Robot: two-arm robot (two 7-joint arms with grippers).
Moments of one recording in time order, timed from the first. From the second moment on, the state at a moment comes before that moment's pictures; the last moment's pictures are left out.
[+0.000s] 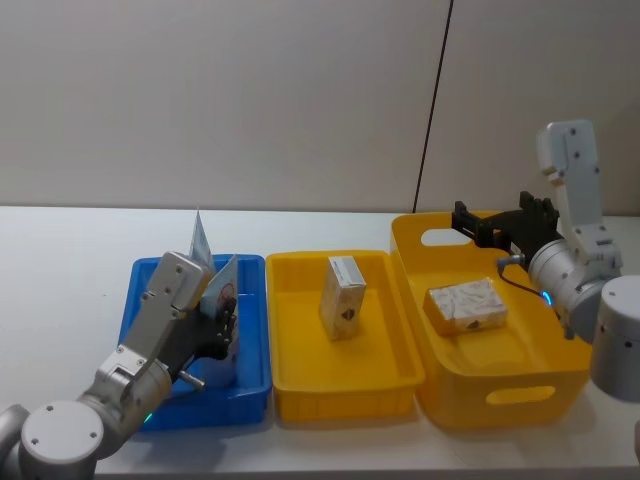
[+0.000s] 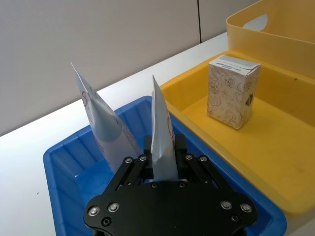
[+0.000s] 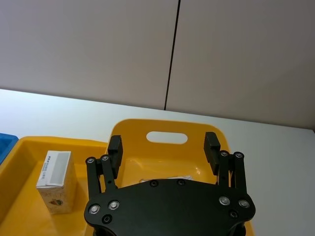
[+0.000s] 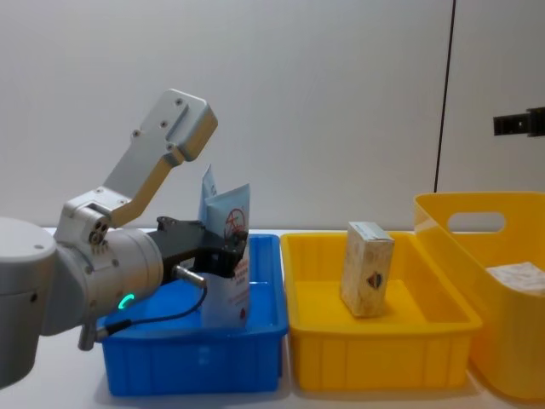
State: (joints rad) left arm -0.46 0.23 0.50 -1.26 -0.13 0.06 -0.13; right arm 0.45 0.21 -0.14 -1.50 0.13 0.47 0.03
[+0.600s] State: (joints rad) left arm -0.47 0.23 0.47 -1.31 -0.16 0.08 -0.17; right arm 0.45 0.21 -0.14 -1.50 0.13 0.47 0.03
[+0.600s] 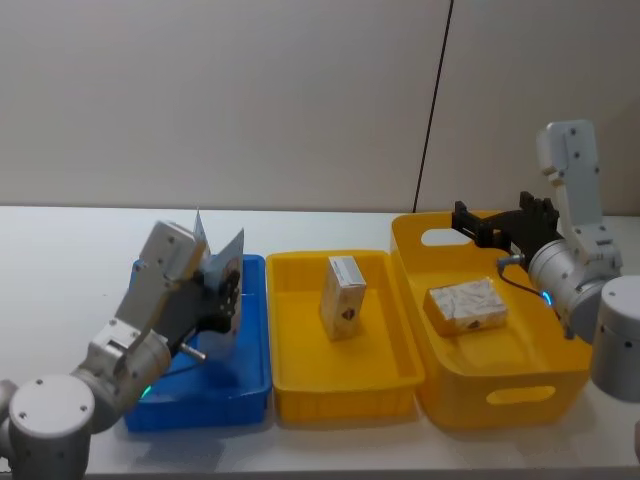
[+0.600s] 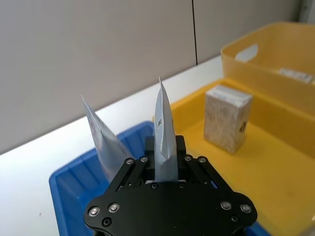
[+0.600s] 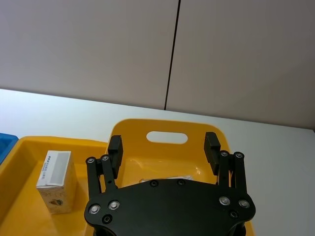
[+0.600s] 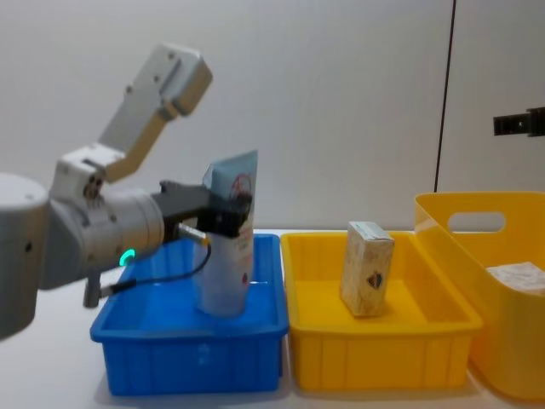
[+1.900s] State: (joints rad) left arm -0.66 0.25 0.45 -1.45 -0.21 0.11 -0.38; right arm 0.47 0.25 -0.20 -1.48 0.15 0.32 0.23
